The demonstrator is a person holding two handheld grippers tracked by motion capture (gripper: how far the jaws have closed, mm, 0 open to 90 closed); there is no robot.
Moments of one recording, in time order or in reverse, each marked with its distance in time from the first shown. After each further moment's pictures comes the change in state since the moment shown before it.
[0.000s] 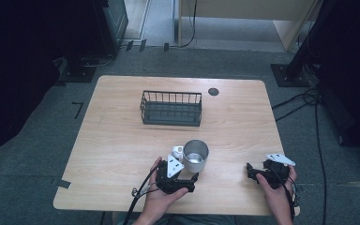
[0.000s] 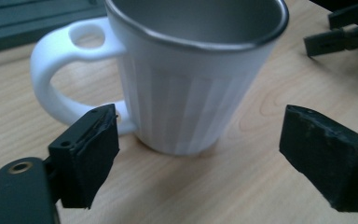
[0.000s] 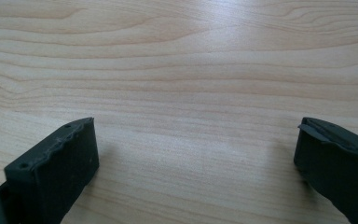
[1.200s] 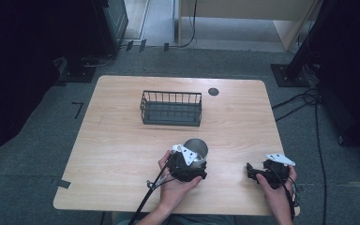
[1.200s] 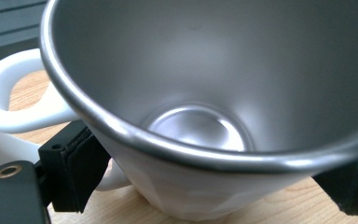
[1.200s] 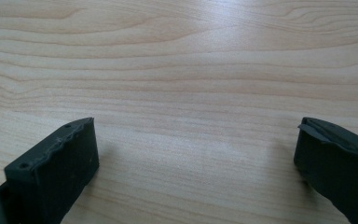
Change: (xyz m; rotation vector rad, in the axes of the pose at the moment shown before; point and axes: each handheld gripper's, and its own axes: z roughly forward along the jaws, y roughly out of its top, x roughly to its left) left arm -0.007 0.018 0.047 0.045 0.136 -0.020; right arm 0.000 0.000 0.000 0.000 0.000 0.000
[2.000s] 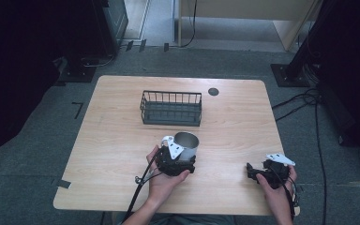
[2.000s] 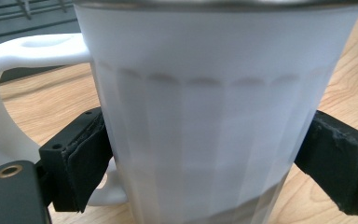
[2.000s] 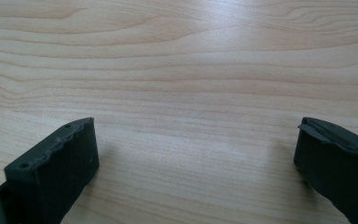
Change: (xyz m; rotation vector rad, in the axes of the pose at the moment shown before) left arm 0.038 0.003 -0.014 -0.032 0.005 -0.025; right arm 0.000 0.000 0.000 0.000 0.000 0.000
